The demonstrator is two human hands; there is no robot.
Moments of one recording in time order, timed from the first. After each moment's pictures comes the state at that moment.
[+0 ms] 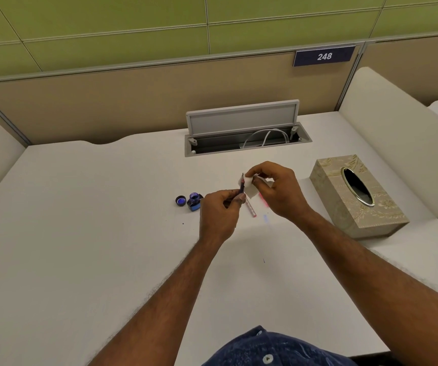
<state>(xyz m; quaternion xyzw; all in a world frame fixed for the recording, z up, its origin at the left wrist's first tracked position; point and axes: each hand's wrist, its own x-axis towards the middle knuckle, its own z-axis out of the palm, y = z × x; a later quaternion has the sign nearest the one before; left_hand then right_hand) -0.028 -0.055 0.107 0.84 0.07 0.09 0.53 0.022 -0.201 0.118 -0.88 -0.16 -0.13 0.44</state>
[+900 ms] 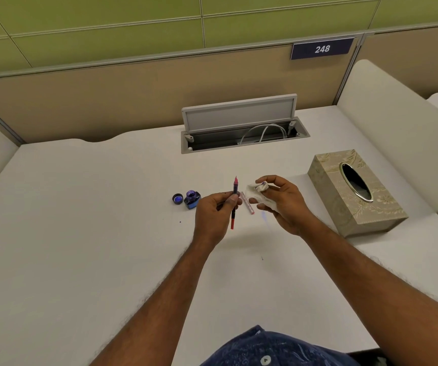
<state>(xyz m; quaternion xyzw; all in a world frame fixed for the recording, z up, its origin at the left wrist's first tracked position) -0.028 -0.047 0.090 0.77 0.07 0.05 0.63 0.003 -0.216 0.098 -0.62 0.02 0.11 0.78</state>
